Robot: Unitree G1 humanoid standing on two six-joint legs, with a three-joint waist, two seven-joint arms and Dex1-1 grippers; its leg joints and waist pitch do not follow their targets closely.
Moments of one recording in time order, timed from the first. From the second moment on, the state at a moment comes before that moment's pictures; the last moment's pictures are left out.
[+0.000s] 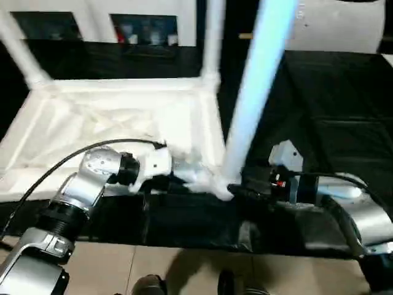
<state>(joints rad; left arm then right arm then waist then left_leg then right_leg) -0.56 0.51 -0.33 0.46 -0.03 -0.08 -1.34 -0.27 -0.50 0.14 0.02 0.23 0.26 1.01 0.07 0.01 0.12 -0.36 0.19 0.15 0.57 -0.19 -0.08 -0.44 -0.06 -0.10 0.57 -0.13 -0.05</state>
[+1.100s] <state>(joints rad) -0.60 0.49 -0.35 0.52 -0.04 -0.10 -1.42 -0.33 -0.48 0.20 0.14 0.27 0.24 1.17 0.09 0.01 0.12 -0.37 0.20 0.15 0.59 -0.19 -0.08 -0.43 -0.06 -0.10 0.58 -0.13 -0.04</state>
